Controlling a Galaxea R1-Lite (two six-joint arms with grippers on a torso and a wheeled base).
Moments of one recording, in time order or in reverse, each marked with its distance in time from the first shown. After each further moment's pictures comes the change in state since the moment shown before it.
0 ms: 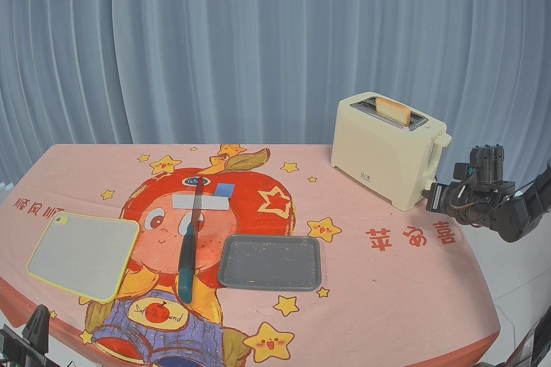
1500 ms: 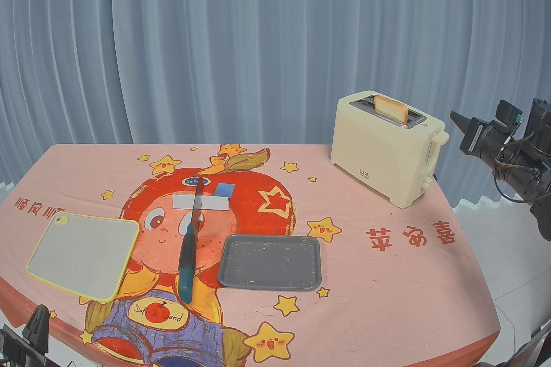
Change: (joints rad) left arm 0.000 0.000 0.000 0.000 0.000 0.000; right arm 0.033 -0.321 0.033 -0.225 -0.007 -0.062
